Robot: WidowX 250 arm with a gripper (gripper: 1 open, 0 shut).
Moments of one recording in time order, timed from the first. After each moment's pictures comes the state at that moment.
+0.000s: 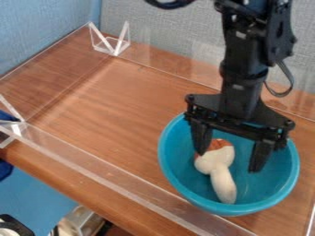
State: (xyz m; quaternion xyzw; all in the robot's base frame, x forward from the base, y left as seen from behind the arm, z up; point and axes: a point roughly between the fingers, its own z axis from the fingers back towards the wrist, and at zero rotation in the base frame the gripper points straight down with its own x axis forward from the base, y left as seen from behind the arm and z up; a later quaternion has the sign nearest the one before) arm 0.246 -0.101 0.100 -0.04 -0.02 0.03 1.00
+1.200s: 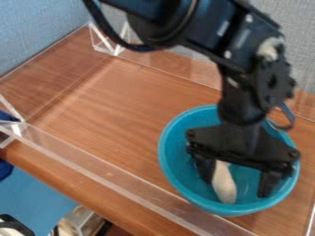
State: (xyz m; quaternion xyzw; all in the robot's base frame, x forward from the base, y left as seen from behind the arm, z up) arm 0.228 -0.126 0.079 -0.06 -0.08 0.08 0.99
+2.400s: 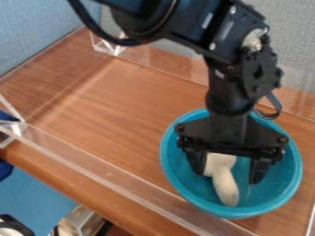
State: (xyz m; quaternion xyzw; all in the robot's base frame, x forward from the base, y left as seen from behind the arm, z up) arm 0.235 -0.107 0.084 -0.06 -0.09 0.13 0.99
